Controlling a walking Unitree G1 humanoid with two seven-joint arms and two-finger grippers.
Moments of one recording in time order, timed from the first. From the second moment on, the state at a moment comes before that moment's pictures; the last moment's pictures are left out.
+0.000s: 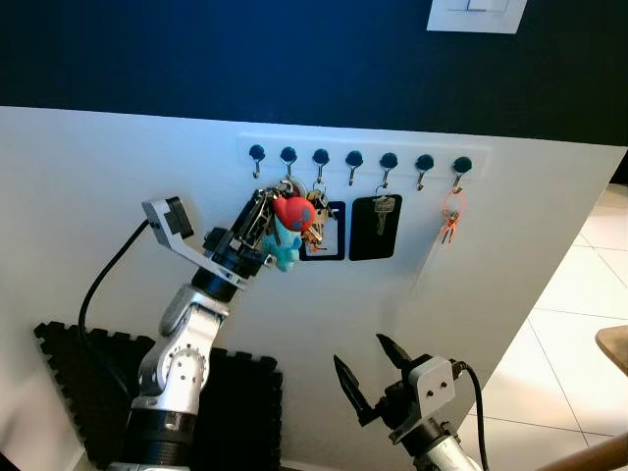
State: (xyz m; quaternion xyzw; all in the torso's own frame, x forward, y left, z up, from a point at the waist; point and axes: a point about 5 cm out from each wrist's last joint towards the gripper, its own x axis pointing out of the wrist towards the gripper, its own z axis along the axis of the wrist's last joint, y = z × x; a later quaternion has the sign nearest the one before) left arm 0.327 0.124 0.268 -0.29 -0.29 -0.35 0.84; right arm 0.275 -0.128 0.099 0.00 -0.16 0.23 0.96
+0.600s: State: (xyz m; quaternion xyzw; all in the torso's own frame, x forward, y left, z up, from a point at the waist) left arm 0.333 0.129 0.277 -0.31 -0.30 -0.34 0.83; right arm 0.275 -0.127 0.101 0.02 -0.15 0.23 0.96
